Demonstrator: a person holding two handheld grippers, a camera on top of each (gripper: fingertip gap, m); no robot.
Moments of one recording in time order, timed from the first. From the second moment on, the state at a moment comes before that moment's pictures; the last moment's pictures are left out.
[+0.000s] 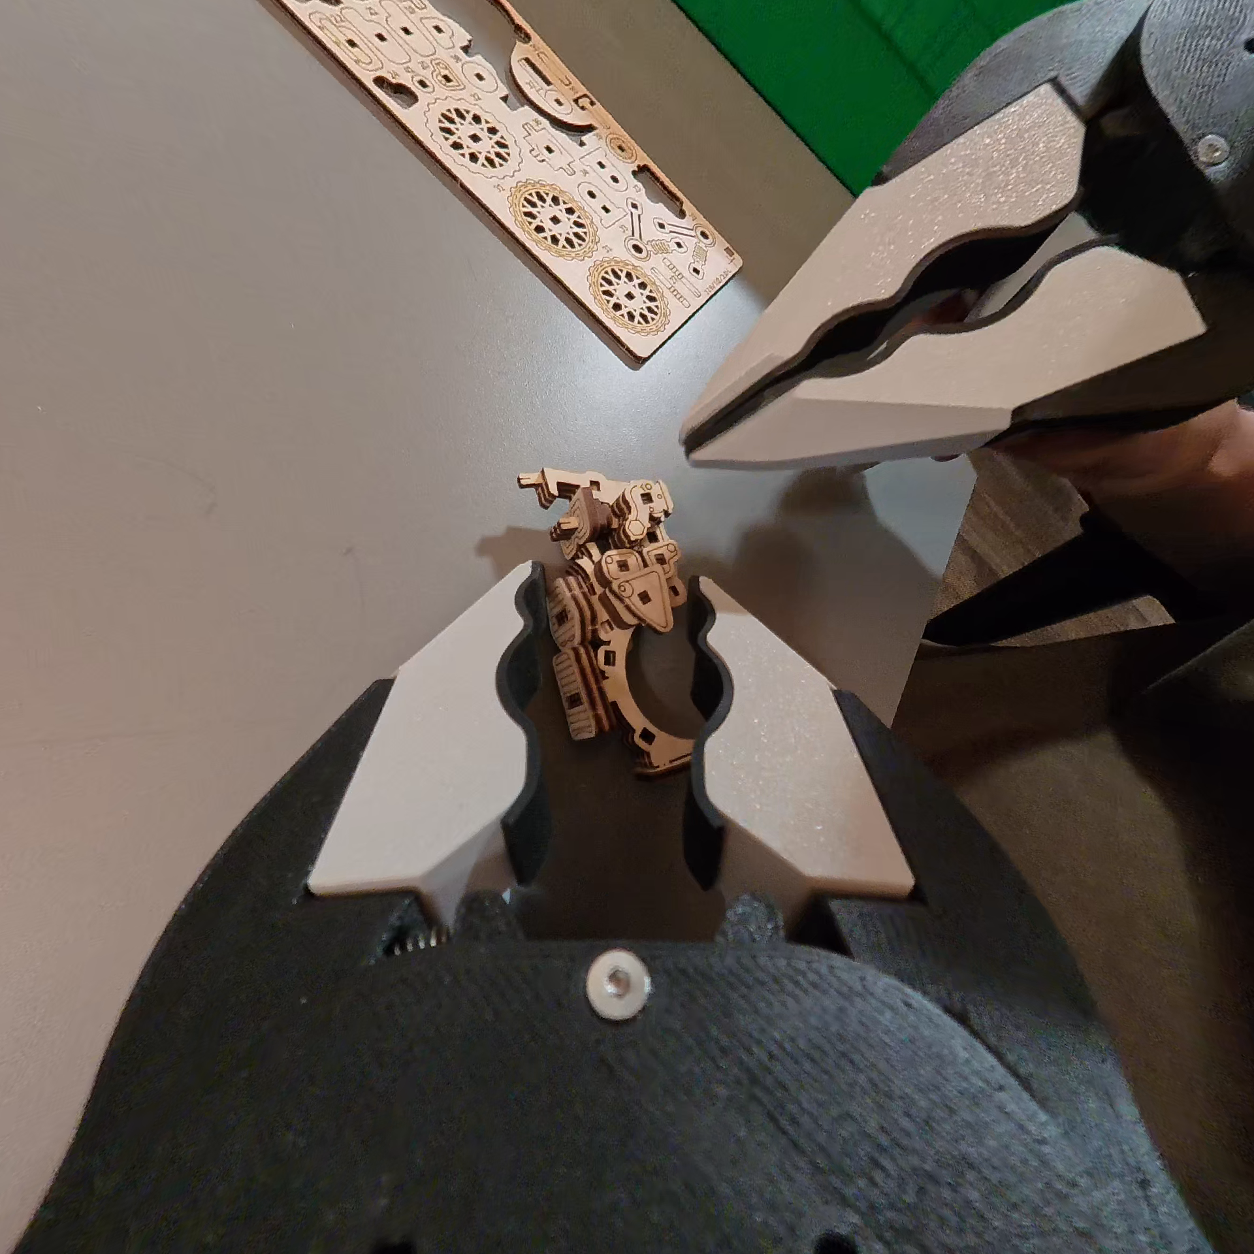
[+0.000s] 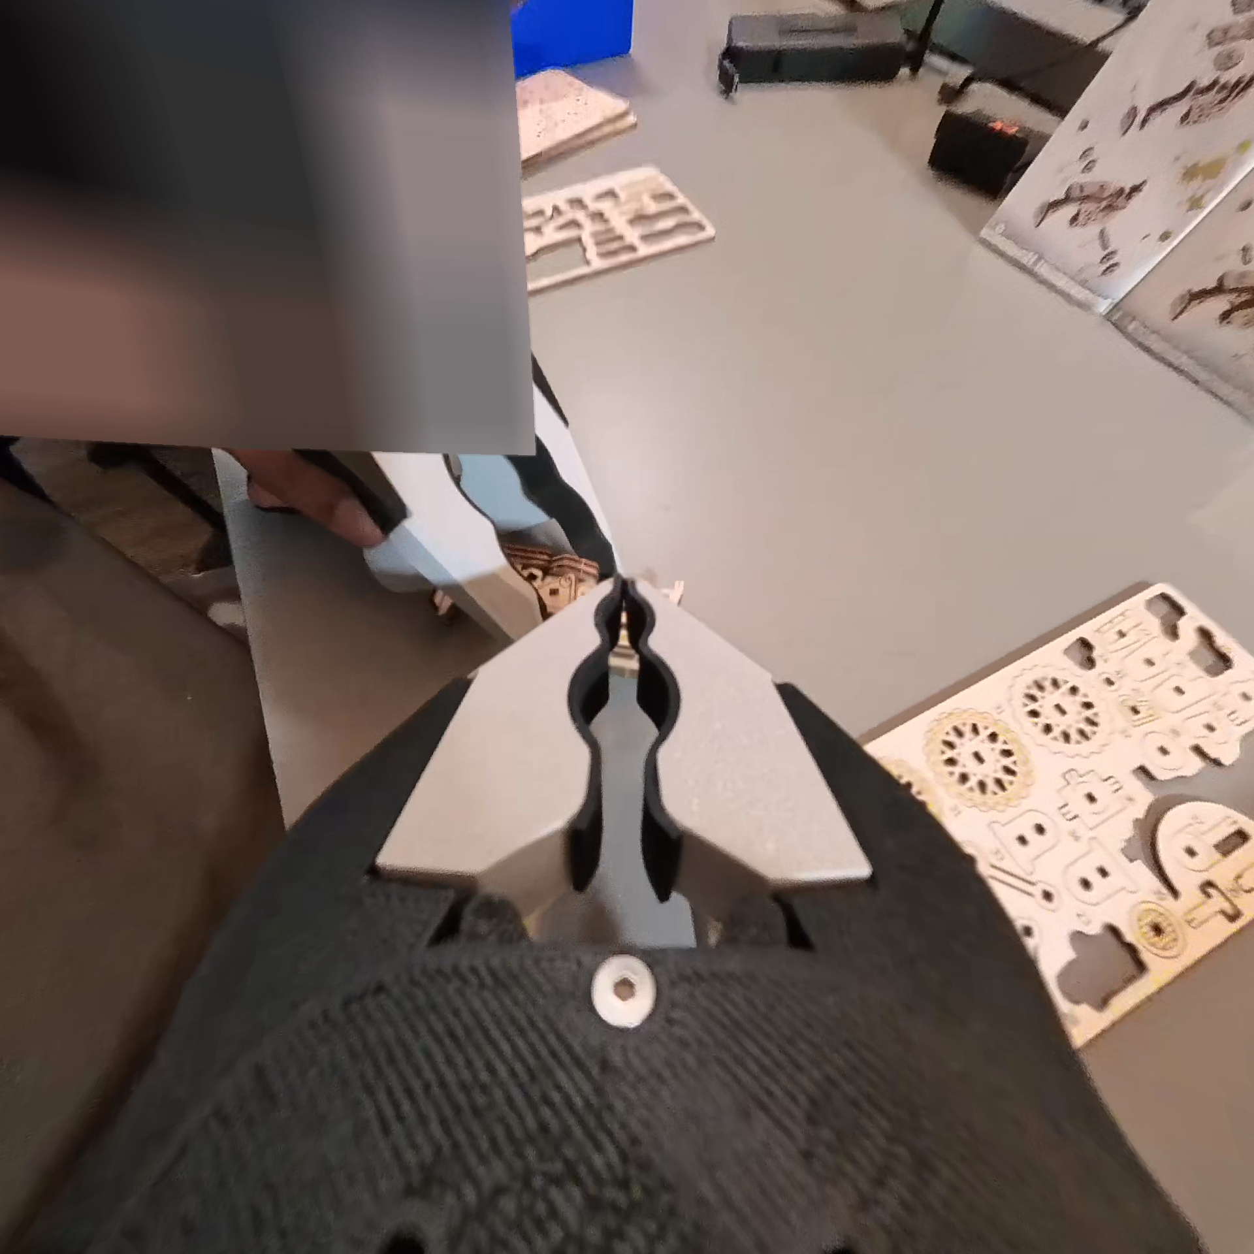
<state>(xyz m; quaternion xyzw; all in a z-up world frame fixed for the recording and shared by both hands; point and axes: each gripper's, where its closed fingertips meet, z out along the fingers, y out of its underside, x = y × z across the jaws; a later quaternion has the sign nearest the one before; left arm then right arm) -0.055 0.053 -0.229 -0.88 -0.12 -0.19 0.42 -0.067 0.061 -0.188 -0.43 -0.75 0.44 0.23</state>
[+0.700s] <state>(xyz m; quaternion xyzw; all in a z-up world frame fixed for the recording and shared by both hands) -0.055 0.052 -0.229 -0.88 -0.12 -0.19 0.42 -0.065 0.060 -0.208 -0.44 -0.77 0.42 0.19</state>
